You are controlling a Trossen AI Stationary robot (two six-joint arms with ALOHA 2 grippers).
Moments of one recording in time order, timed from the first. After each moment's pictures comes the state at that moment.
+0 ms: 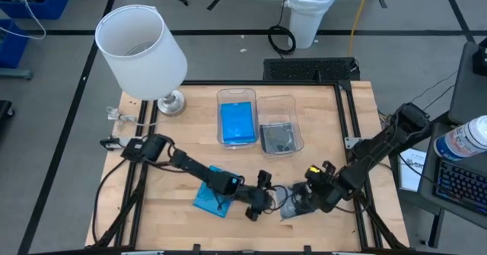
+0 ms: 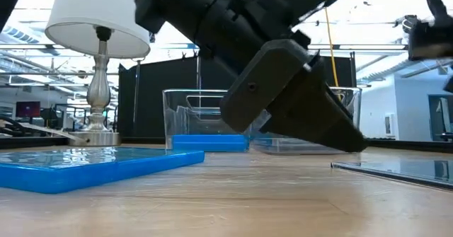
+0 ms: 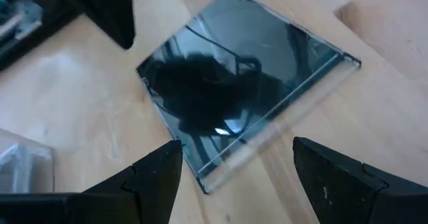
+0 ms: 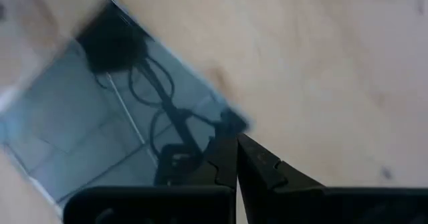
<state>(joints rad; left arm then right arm) -0.37 2.23 1.46 0.10 -0.25 0.29 0.76 1.40 0.65 -0.62 0.41 1.33</state>
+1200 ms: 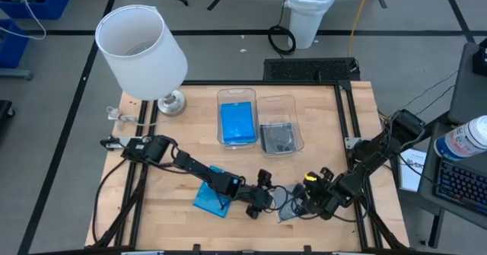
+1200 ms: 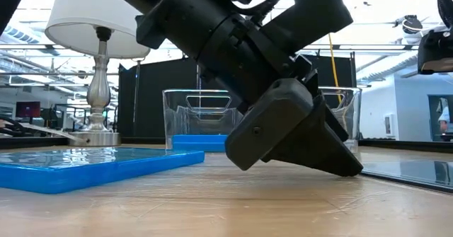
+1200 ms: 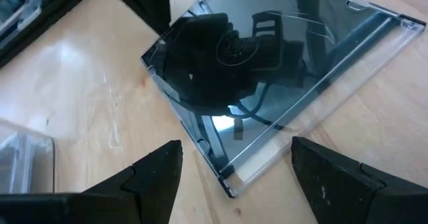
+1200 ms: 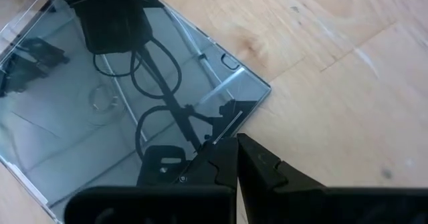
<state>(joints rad) -0.36 2.29 1.47 0.07 -0.28 0.32 0.82 1.54 0.65 -0.46 0.38 1.40</state>
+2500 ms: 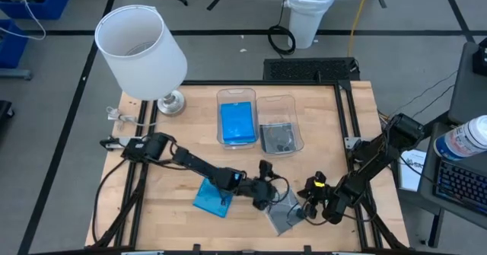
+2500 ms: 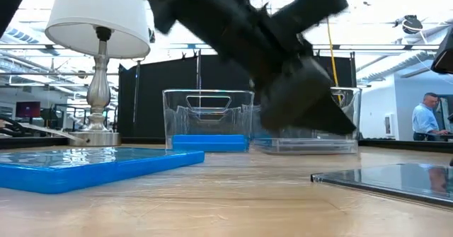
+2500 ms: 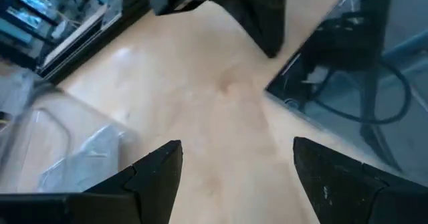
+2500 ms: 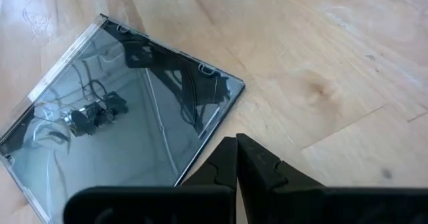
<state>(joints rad) -0.34 2.24 1.48 0.15 -0.42 0.35 0.92 1.61 0.49 -0.03 0.63 1.33</state>
